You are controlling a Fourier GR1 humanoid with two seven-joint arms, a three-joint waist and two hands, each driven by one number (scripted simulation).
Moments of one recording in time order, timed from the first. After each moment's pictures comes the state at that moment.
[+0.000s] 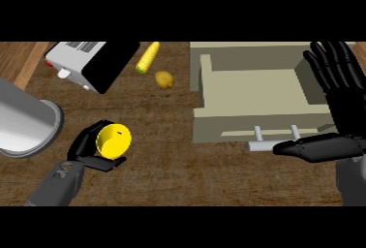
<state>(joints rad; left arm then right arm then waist) -0.52 0.25 0.12 -0.28 -0.10 -0.40 -0.99 -0.31 -0.21 -0.11 -1.86 -0.12 0.16 0.15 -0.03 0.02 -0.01</state>
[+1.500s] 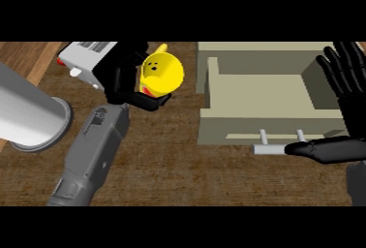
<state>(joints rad) -0.78 0.03 0.16 -0.73 0.10 -0.08 -0.73 -0.27 -0.23 -0.16 -1.85 -0.13 0.18 0.14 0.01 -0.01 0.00</state>
